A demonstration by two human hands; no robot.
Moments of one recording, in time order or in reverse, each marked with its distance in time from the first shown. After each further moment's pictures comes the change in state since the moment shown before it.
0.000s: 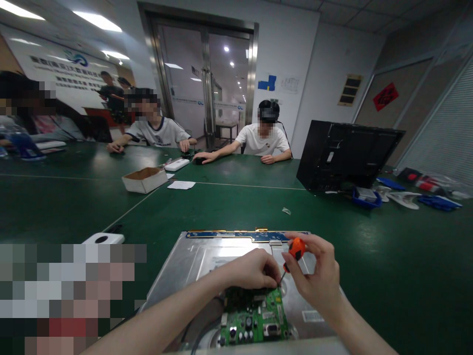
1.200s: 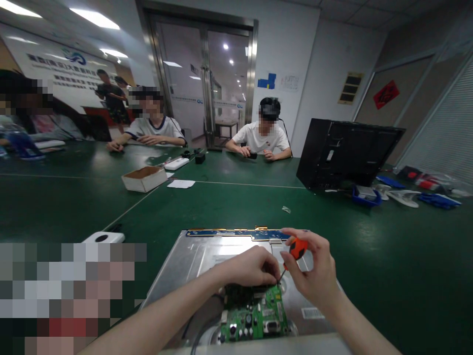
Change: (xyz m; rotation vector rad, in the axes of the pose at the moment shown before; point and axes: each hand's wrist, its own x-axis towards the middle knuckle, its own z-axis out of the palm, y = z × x) left_hand -0.001 0.000 -0.002 0.013 -0.015 0.027; right_hand 0.002 0.000 0.001 0.046 -0.047 -0.006
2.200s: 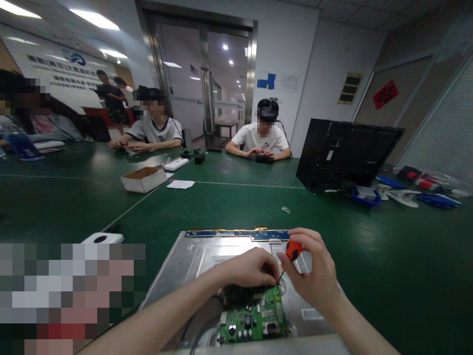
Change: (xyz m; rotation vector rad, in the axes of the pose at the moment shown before) left_hand -0.001 -0.006 0.000 0.026 0.003 0.020; right_hand 0.007 -0.004 -0.002 -0.099 0.029 -0.093
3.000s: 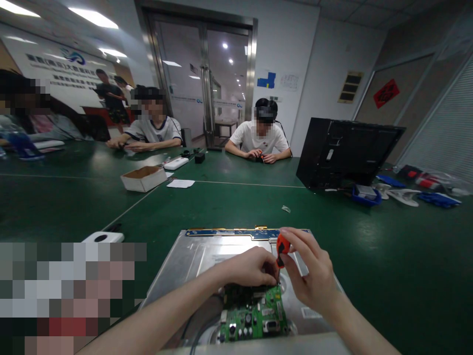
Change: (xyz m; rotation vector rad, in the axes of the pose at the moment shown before) left_hand 0.001 0.001 0.001 0.034 -0.003 -0.025; right_hand 0.002 -0.005 -0.004 0.018 -0.108 -0.034
